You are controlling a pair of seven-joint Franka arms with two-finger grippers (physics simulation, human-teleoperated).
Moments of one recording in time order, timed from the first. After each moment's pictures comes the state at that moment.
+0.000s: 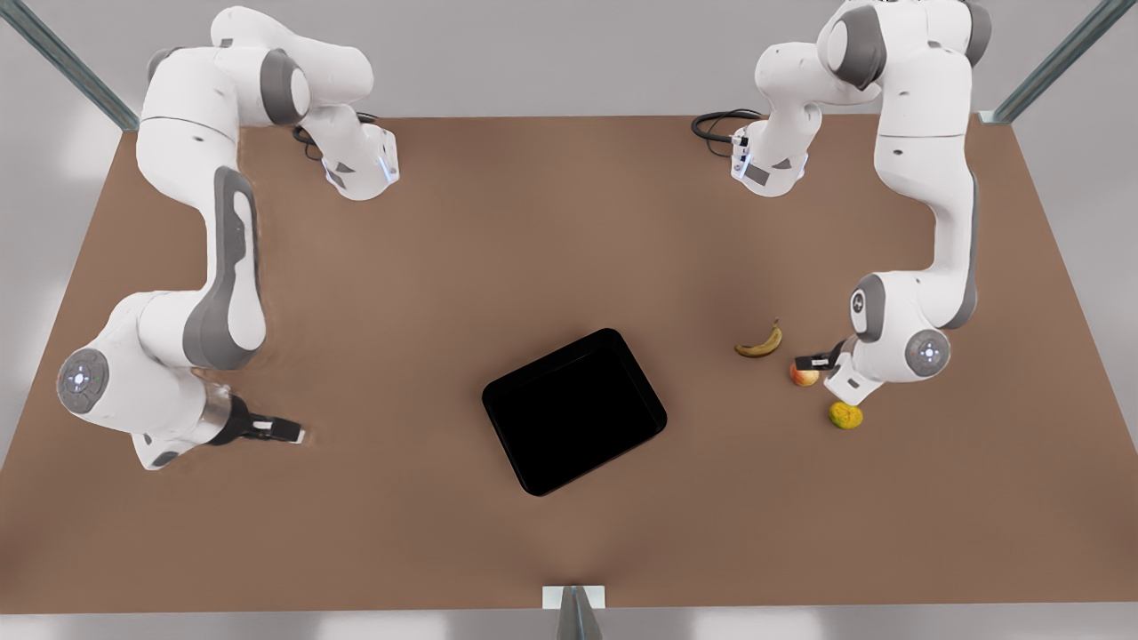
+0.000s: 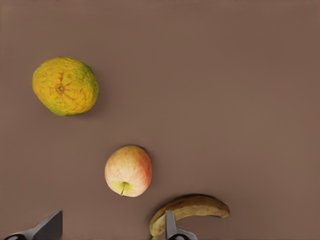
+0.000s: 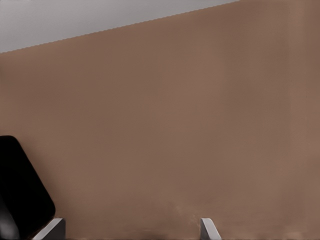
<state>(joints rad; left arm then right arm) -0.12 0.42 0.13 -1.94 -0.10 2.09 -0.03 0.07 0.53 -0.17 -1.22 0.23 1.72 0.05</state>
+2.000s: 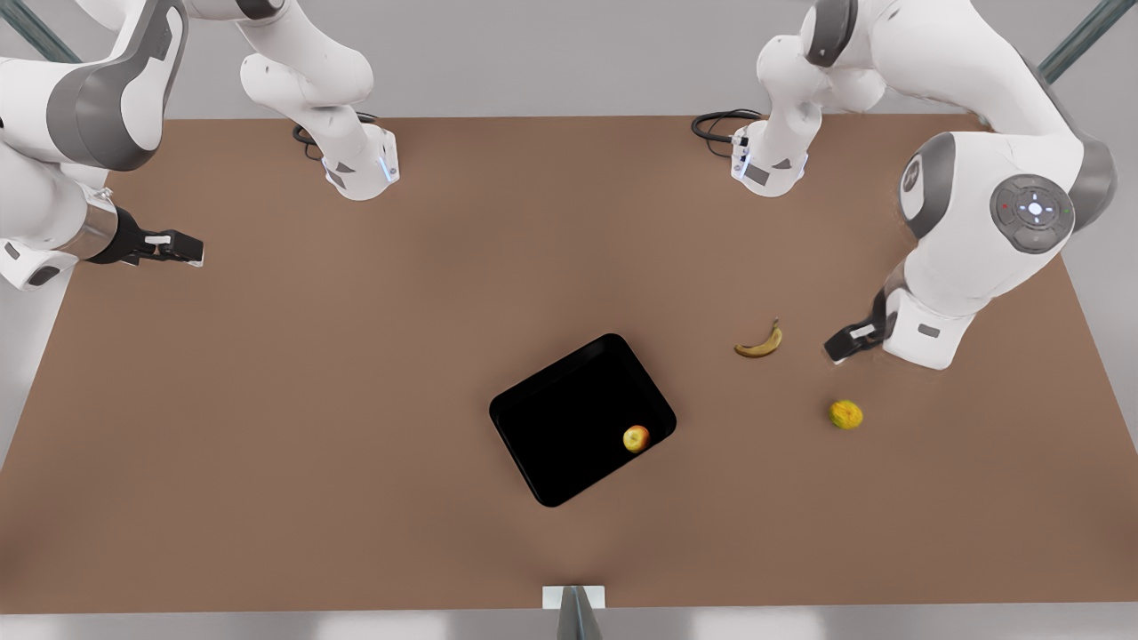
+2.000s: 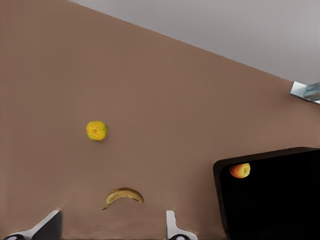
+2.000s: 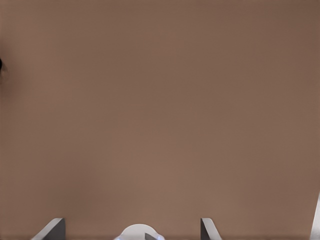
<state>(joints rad) -0.39 0.30 0.28 -1.16 -0.06 1.42 -0.46 0.05 0.11 -0.12 -1.33 -0.05 1.20 -0.06</state>
